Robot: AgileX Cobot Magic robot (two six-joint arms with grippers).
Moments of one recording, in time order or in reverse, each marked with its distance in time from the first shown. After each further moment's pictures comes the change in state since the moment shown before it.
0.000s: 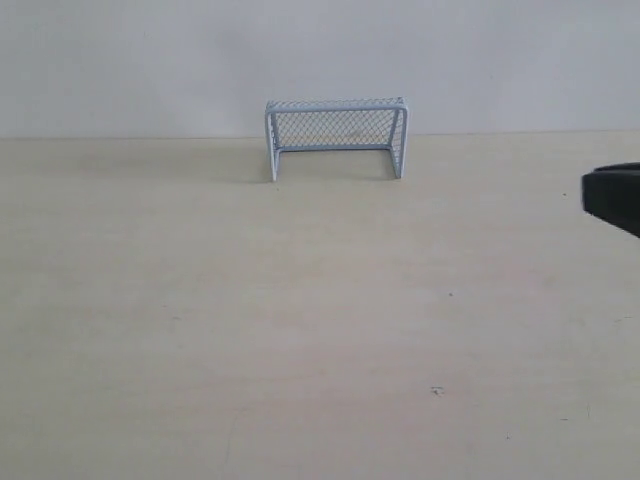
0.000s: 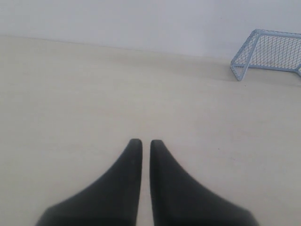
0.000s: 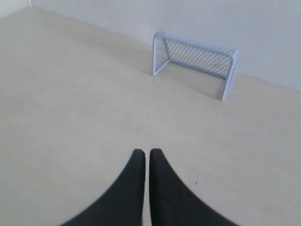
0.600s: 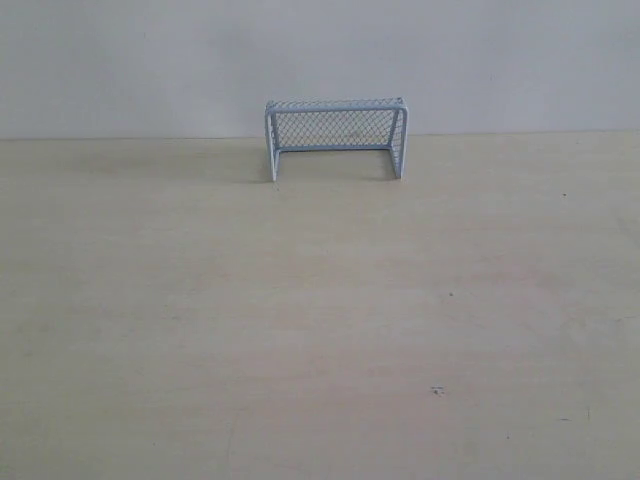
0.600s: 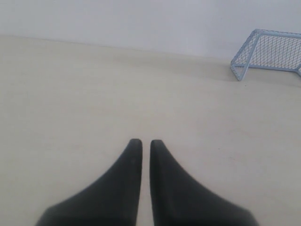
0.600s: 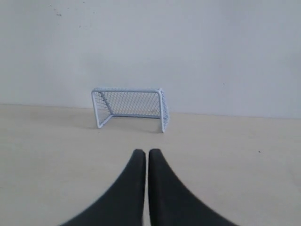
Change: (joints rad) left arm 0.000 0.000 0.000 0.000 0.000 0.000; right arm -0.201 -0.578 0.434 0.002 -0.190 0.105
